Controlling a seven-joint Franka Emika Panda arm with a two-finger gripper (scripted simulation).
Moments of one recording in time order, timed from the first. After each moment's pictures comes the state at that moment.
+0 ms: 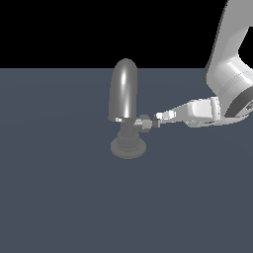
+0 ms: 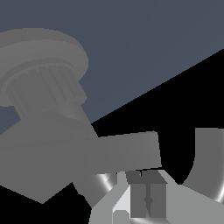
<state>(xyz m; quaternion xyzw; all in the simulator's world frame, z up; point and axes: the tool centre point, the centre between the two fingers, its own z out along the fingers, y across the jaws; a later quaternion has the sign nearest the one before) -0.039 -0.095 0.154 -0.41 0.58 0.63 0.30</state>
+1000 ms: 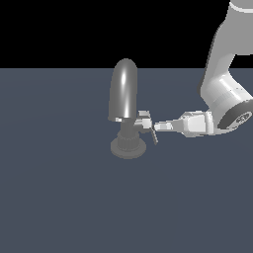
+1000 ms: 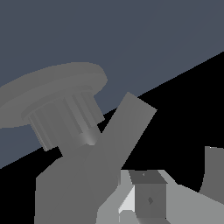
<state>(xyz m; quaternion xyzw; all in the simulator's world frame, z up) -0.032 -0.095 0.113 -0.42 0.57 0.64 0.31</state>
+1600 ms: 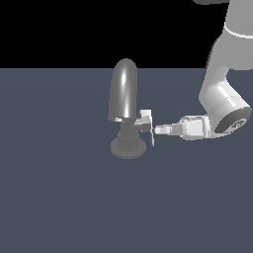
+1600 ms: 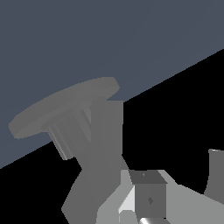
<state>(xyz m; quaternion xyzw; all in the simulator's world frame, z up) -0.021 -0.100 0.094 -0.42 0.56 0.65 0.31</state>
